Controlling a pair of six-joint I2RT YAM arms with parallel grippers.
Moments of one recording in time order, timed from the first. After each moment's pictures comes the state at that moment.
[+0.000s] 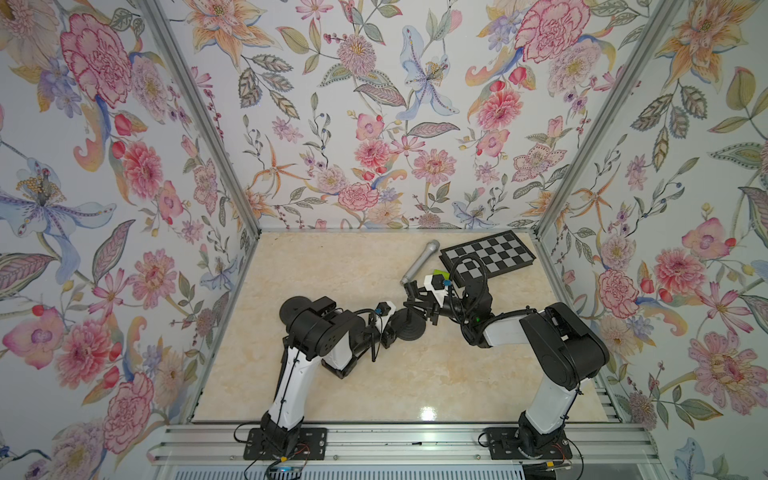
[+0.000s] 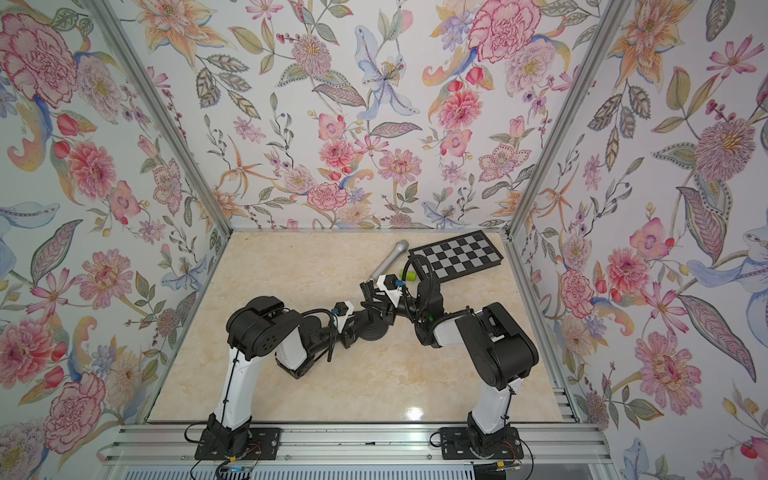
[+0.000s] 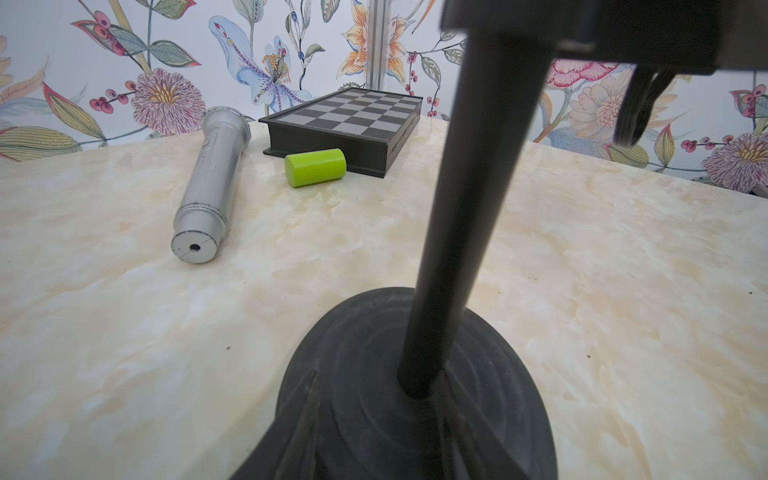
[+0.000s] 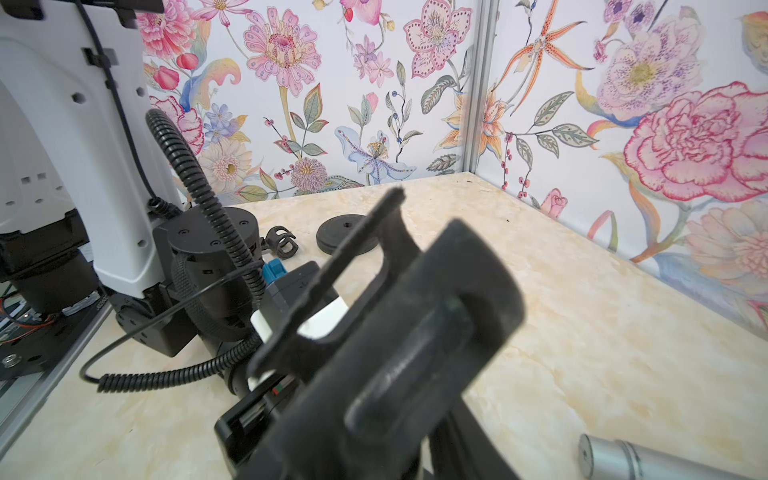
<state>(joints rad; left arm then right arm) -0.61 2.23 0.57 1.53 0.37 -0.04 0.47 1.81 0.70 1.04 -0.89 -0.04</state>
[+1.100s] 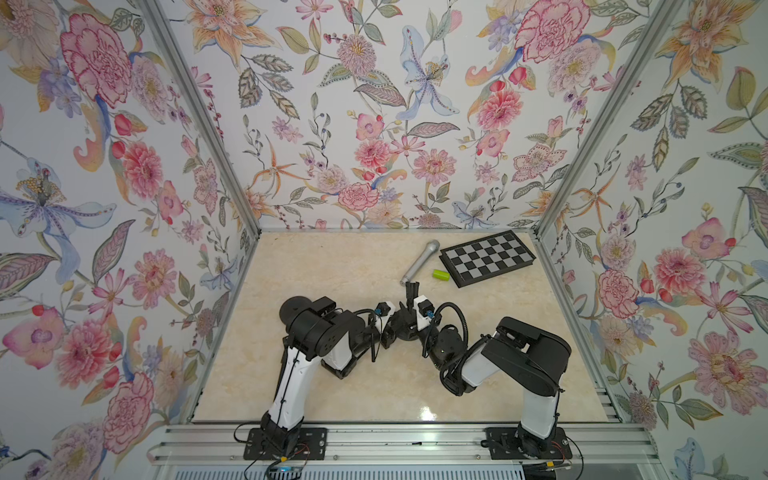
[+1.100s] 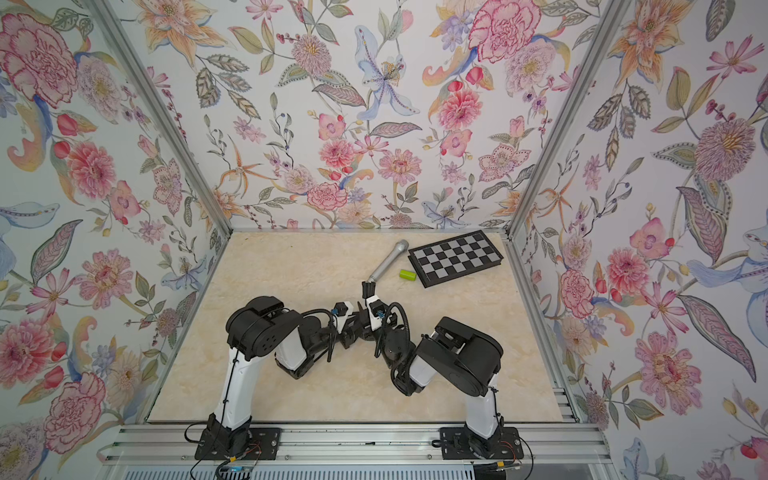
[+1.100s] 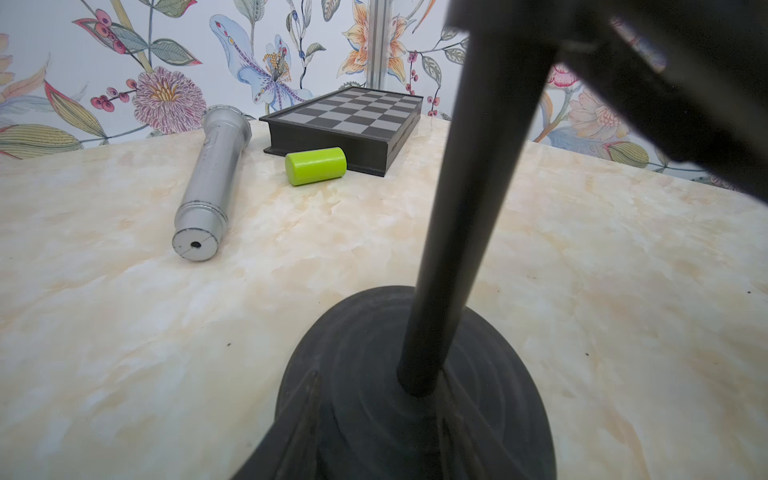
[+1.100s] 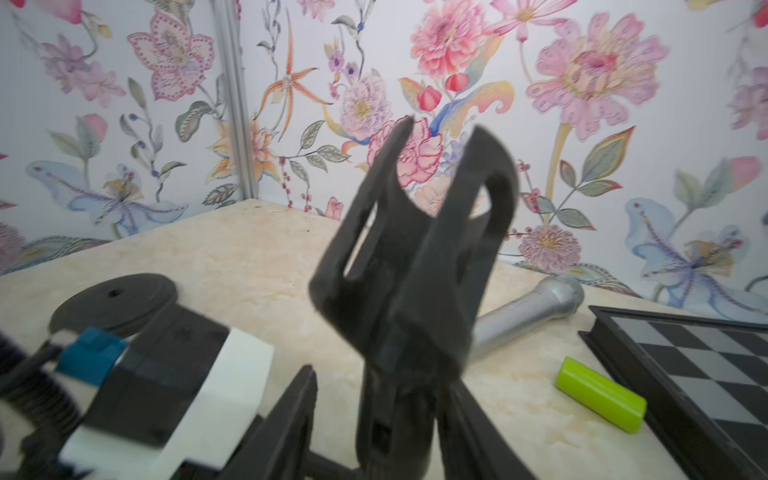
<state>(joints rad) -0.61 2.23 0.56 1.53 0.37 -0.04 0.88 1.90 0.45 1.48 0.29 -0.09</state>
